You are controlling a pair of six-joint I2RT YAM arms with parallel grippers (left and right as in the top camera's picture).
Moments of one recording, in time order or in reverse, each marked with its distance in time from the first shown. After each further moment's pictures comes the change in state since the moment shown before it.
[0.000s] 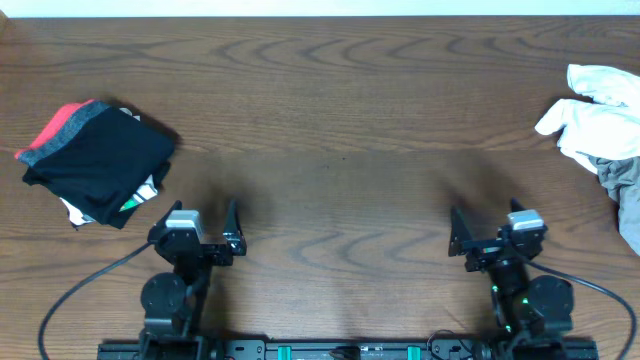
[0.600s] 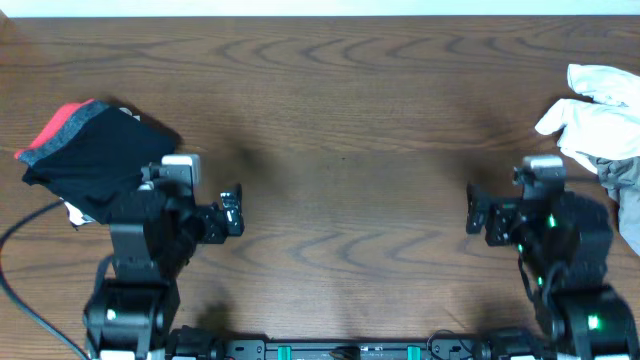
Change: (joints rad) left arm 0.000 0.627 0.699 -0.570 0.114 -0.008; right arm 0.000 0.654 0.635 -0.459 0.063 -0.005
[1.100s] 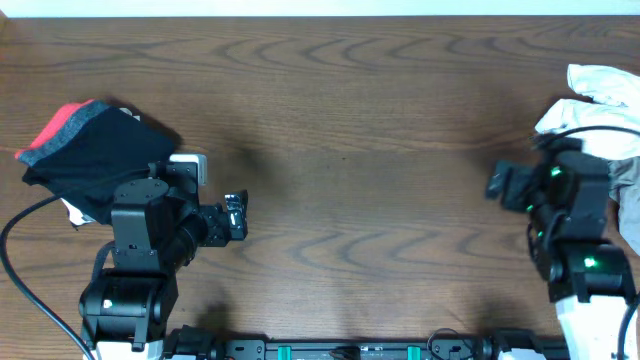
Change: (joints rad) left arm 0.000 0.037 0.040 -0.092 0.049 0.000; right arm -0.137 0.194 0.028 0.125 0.143 0.069
